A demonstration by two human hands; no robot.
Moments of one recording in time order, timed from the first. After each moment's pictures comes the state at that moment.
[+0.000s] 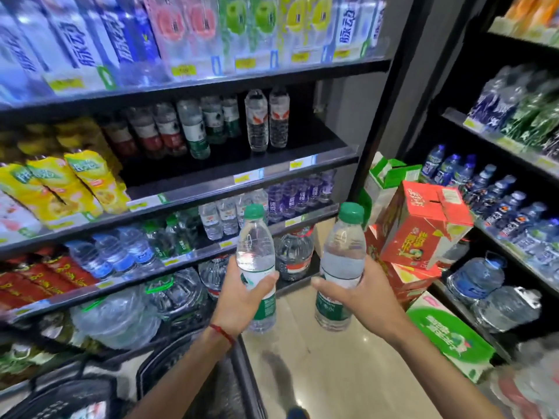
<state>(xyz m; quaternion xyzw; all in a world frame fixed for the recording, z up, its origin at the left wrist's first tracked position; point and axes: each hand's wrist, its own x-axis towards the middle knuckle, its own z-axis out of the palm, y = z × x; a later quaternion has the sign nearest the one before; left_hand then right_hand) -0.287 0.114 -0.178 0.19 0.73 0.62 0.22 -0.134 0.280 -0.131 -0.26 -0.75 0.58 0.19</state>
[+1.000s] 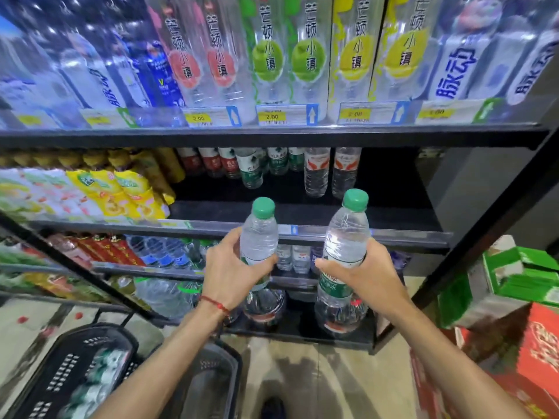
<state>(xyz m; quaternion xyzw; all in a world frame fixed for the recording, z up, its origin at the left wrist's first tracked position) -0.419 0.275 -0.119 0.07 0.86 0.49 -0.09 -0.367 0.522 -0.114 -0.07 -0.80 0.60 0.03</state>
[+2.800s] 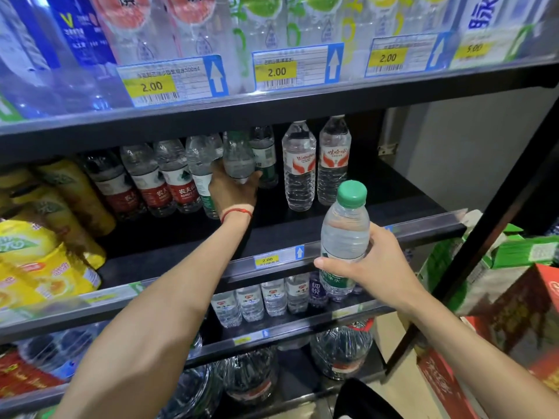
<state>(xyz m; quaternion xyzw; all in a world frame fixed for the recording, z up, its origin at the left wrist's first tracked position) -0.706 0.343 -0.181 0.08 0.79 0.57 -0.21 -0.446 0.471 -0.187 -0.09 -0.80 0.56 0.21</state>
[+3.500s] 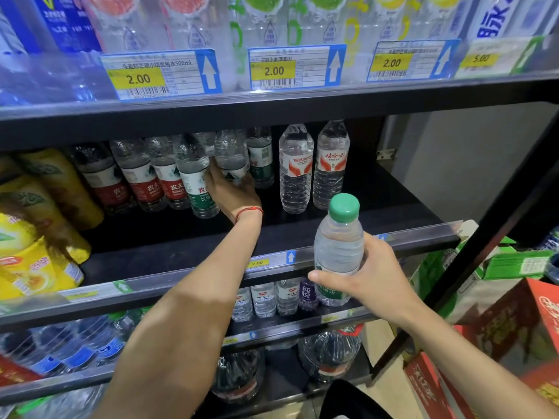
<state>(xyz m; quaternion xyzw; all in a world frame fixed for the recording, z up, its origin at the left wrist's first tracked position) -0.710 0.376 -0.197 -0.02 0.72 0.64 -0.26 -0.442 0.478 -0.181 -0.07 -0.82 0.54 0.18</state>
